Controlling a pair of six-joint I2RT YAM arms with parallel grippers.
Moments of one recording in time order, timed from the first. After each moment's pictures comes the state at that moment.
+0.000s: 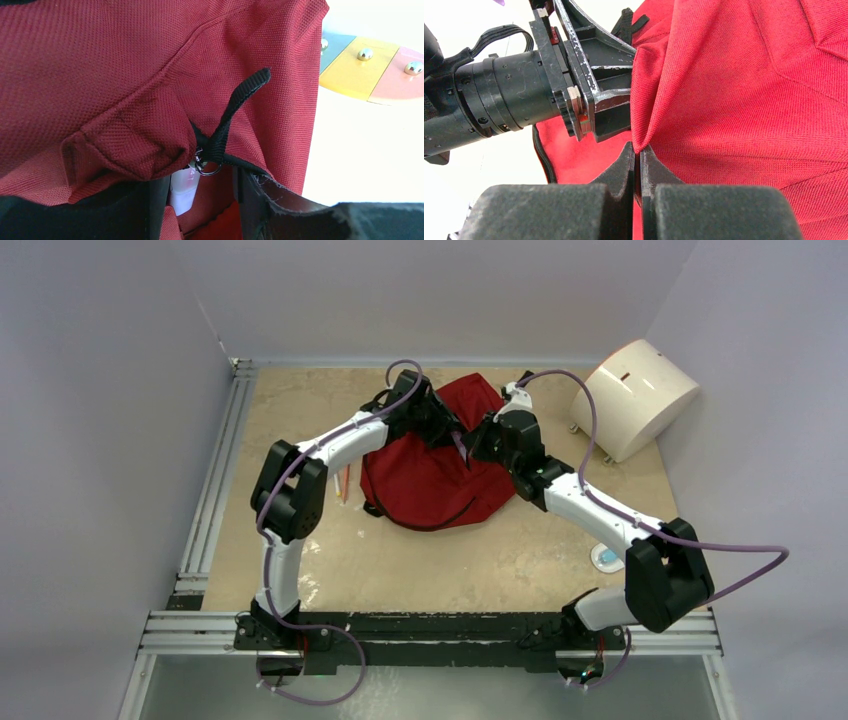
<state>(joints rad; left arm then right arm) -0.56 2.07 1.64 -0.27 0.21 -1.25 0.52 1.41 0.92 0.09 0.05 0.63</state>
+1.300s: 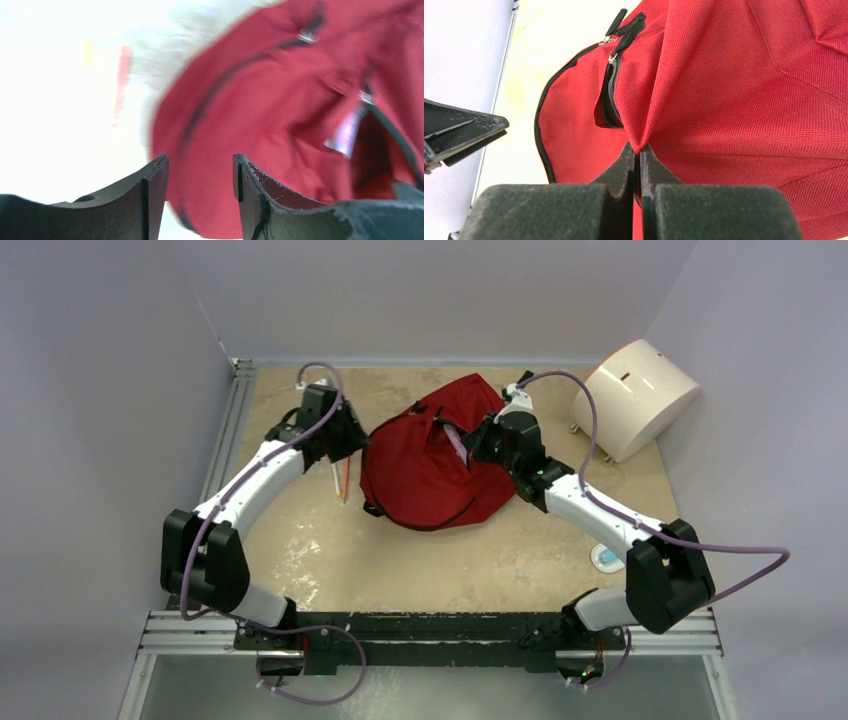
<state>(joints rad) -0.37 1.50 1.21 -0.45 -0.01 -0.74 0.52 1.40 0.91 0.09 0.06 0.64</state>
